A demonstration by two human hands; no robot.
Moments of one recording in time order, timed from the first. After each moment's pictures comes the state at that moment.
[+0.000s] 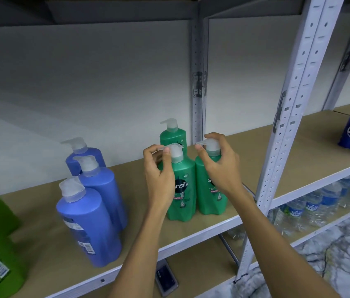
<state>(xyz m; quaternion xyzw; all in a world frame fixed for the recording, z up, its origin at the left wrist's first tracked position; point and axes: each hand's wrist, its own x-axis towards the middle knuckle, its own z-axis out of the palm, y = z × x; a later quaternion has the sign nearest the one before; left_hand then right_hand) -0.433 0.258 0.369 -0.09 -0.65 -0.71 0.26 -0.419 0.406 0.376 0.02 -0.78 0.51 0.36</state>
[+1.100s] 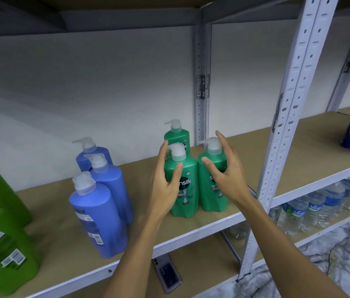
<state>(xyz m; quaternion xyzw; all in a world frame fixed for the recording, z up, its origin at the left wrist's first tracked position) -0.418 0.235 0.347 -0.21 -0.73 -0.63 0.18 -0.399 0.419 0.357 0.06 -0.80 0.51 0.30</state>
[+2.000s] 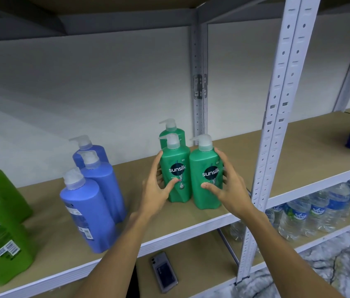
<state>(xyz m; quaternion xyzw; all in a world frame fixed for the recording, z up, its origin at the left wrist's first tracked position) -0.443 0.233 0.303 -0.20 -0.77 -0.59 0.16 -0.387 0.457 0.314 0.10 -0.80 0.55 0.21</state>
